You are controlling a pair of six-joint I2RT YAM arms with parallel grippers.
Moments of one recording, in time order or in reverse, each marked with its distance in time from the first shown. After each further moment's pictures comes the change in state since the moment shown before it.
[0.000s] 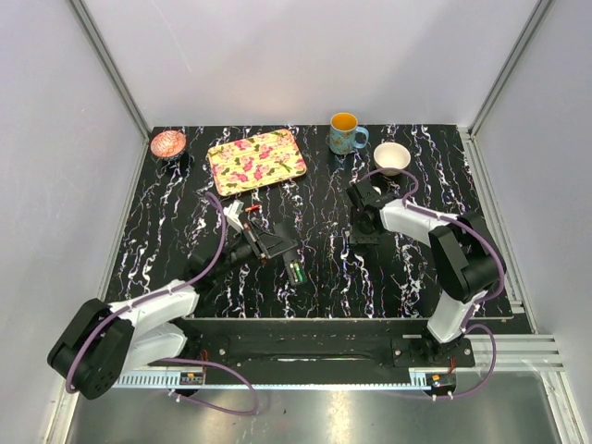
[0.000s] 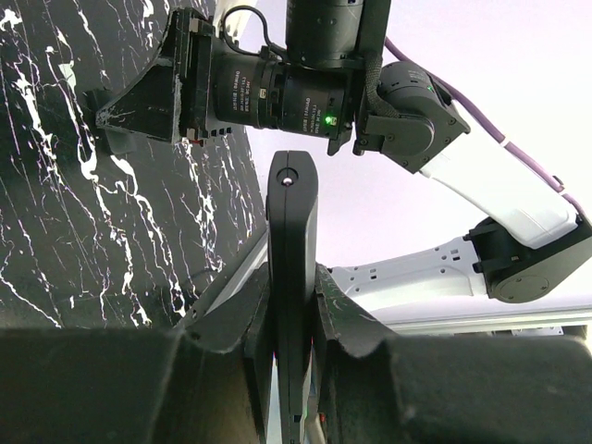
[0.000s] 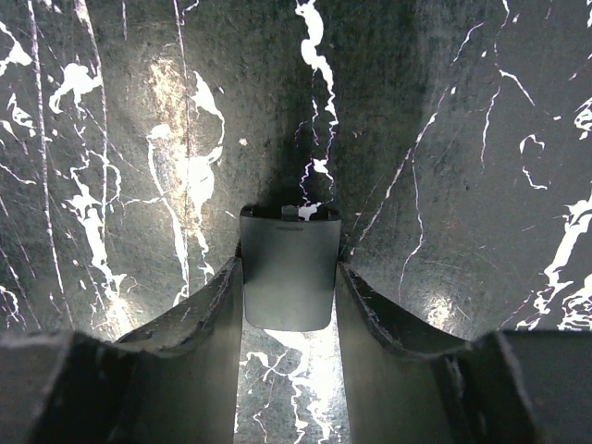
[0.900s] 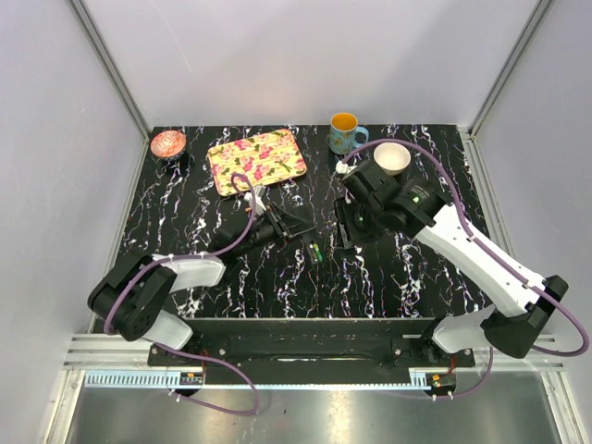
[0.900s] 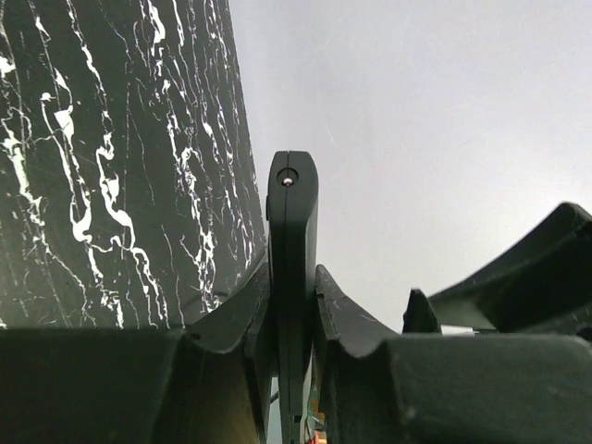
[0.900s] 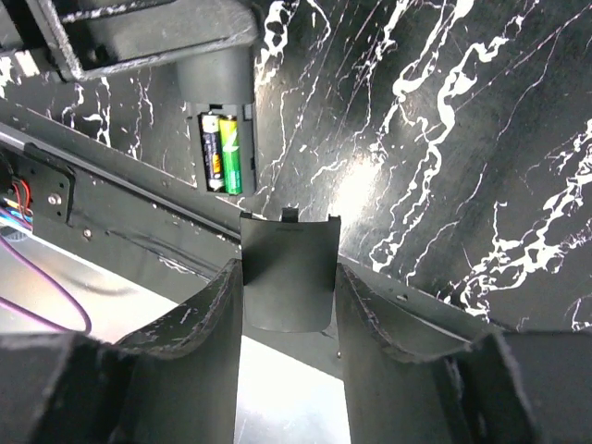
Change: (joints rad) left arm -0.027 0.373 0.214 0.109 -0.027 -0.045; right arm 0.306 -0.401 0.472 -0.660 -0.120 -0.013
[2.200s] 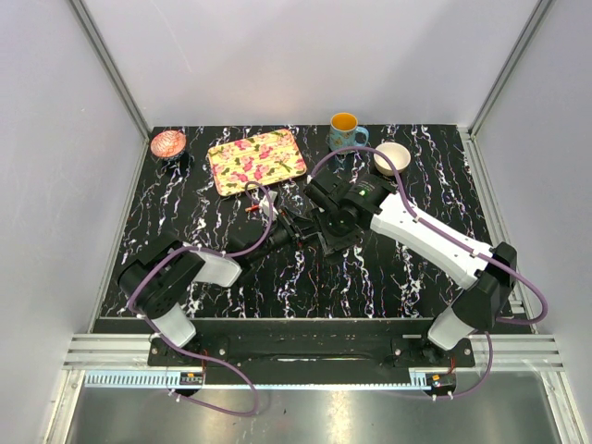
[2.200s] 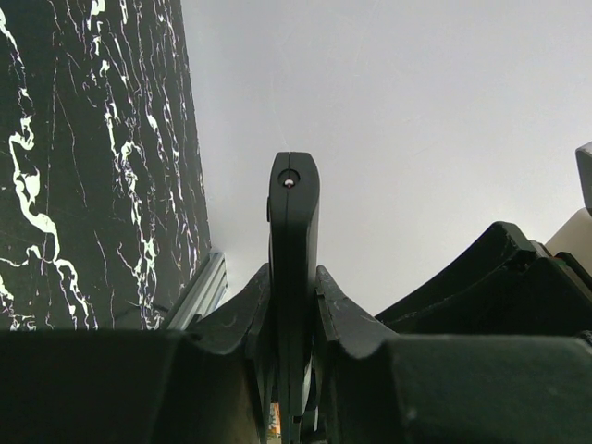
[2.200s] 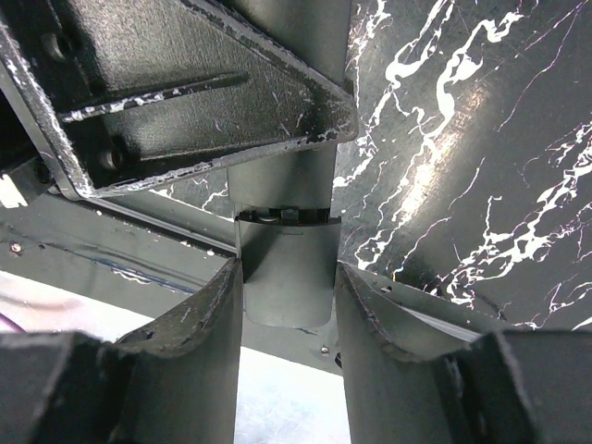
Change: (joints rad) left arm -0.114 0.201 0.027 0.274 -0.105 -0.190; right arm 0.101 0.243 0.075 -0.064 0.085 0.021
